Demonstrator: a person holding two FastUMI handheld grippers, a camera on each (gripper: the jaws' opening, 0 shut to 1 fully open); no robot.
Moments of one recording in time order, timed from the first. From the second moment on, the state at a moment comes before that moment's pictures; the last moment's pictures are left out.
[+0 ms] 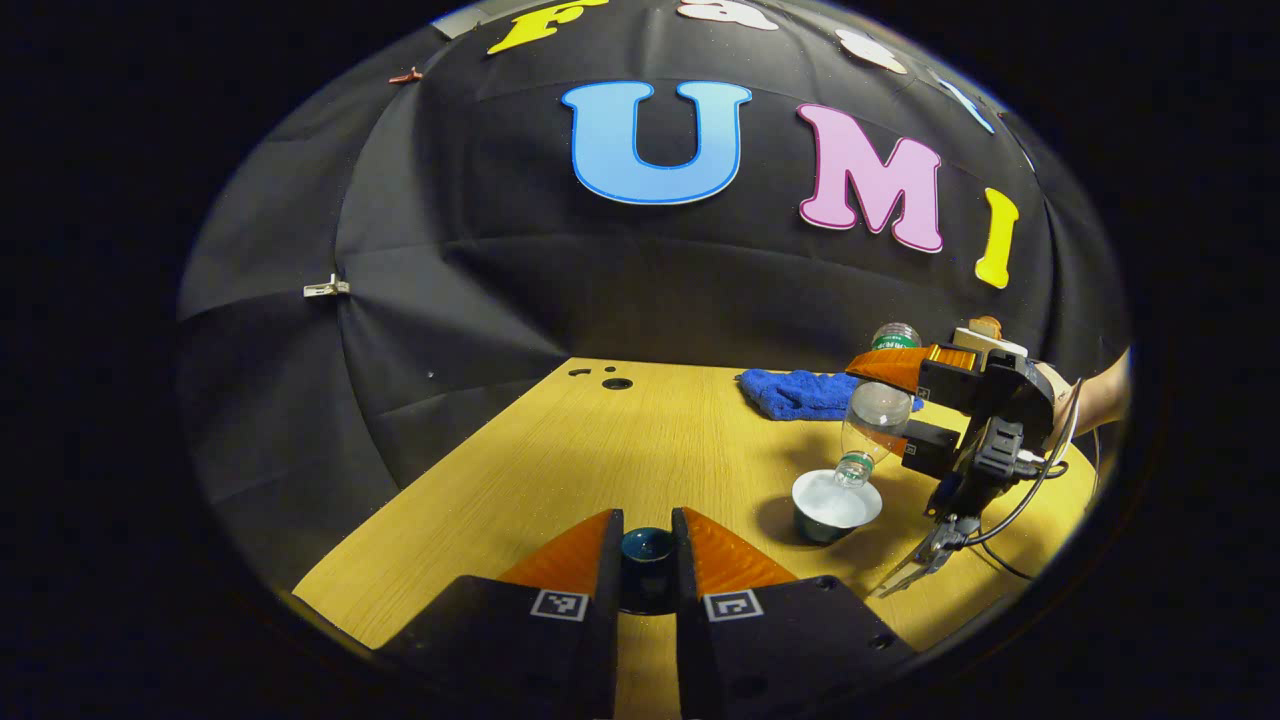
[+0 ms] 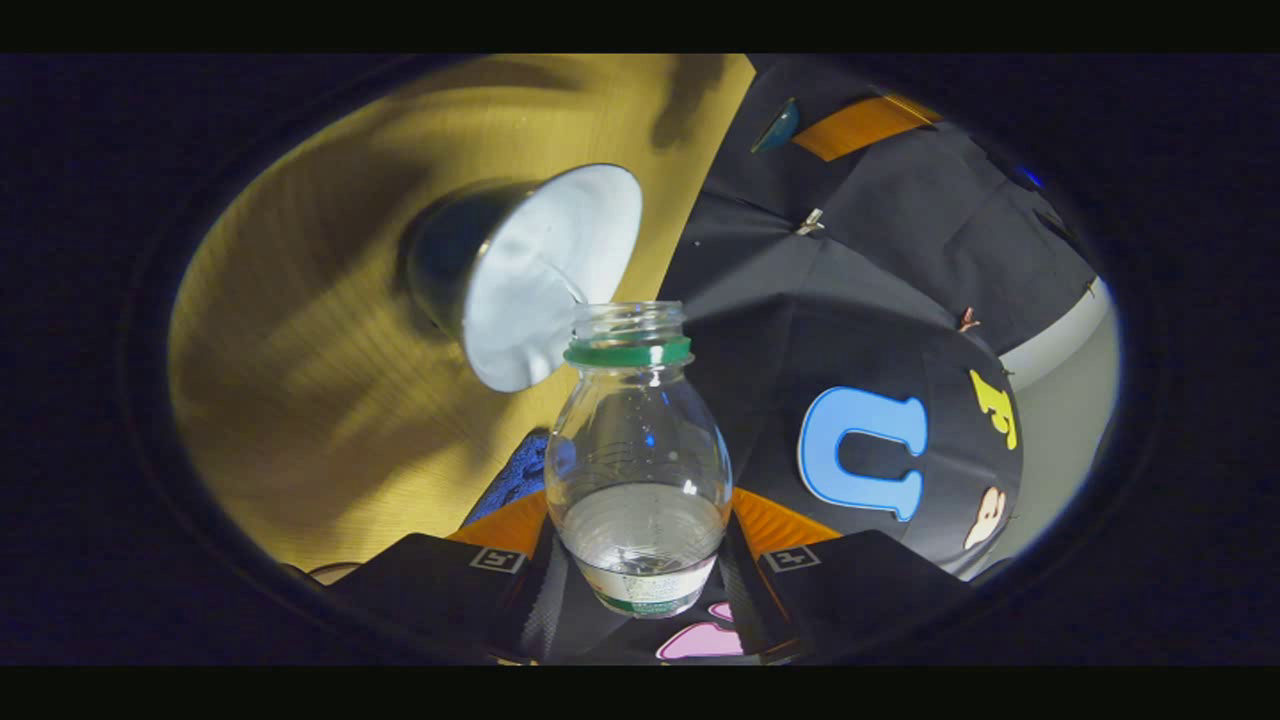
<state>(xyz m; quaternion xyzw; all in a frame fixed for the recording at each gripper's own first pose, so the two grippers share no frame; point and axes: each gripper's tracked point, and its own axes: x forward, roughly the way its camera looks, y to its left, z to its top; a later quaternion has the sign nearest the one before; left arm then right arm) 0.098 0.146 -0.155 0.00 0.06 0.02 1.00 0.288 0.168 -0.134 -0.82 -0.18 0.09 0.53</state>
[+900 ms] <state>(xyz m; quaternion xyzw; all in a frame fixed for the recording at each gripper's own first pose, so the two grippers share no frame) 0.094 0.108 -0.092 -0.05 0.02 0.05 1.00 0.272 0.048 -0.071 -0.46 0.04 0.05 0.88</state>
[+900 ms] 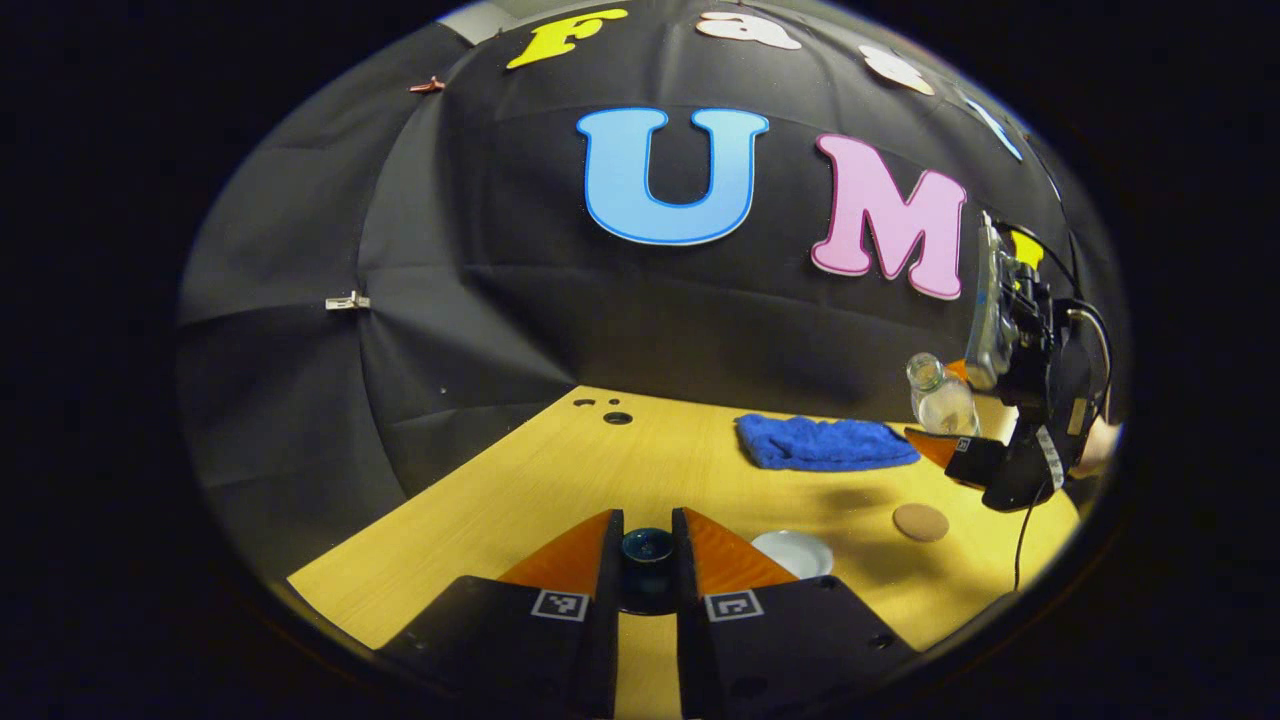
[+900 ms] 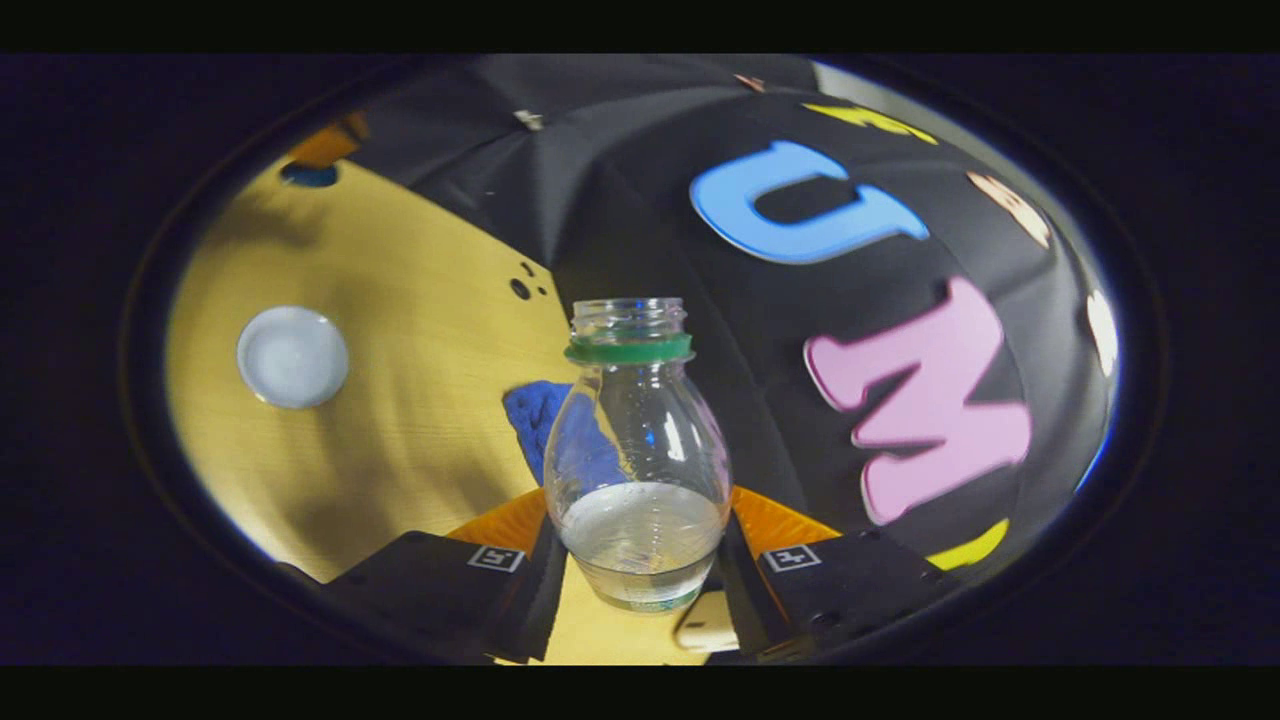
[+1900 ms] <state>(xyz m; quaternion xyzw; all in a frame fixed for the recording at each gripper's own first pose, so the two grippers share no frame) 0.100 0.096 -0.102 -0.03 0.01 0.08 1.00 0.278 -0.020 -0.125 -0.03 0.05 0.04 1.00</state>
